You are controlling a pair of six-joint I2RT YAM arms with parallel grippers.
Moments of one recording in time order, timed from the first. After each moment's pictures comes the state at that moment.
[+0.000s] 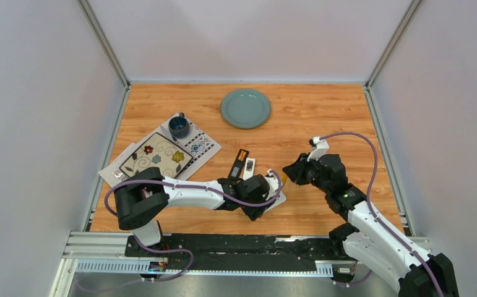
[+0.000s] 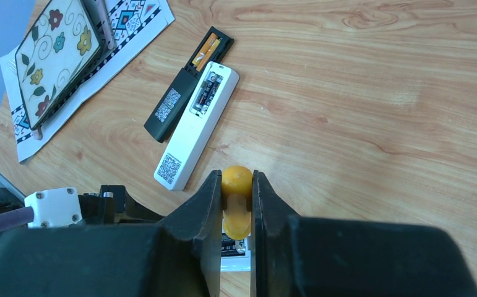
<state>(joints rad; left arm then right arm) -1.21 1.67 0.91 -0.20 -0.03 -0.23 0.47 0.78 0.41 -0.05 -0.15 0.47</state>
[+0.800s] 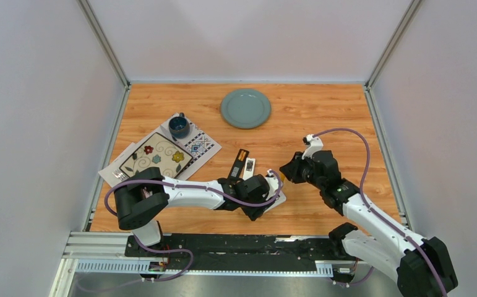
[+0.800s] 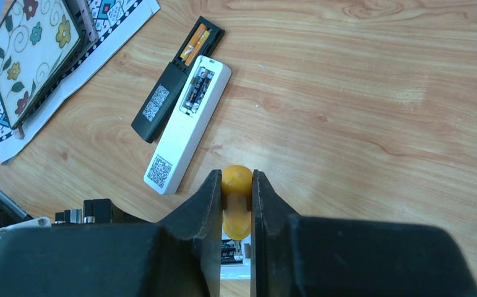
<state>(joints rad) -1.21 1.67 0.91 -0.20 -0.03 -0.23 0.50 0.90 0.44 -0.02 -0.12 0.48</state>
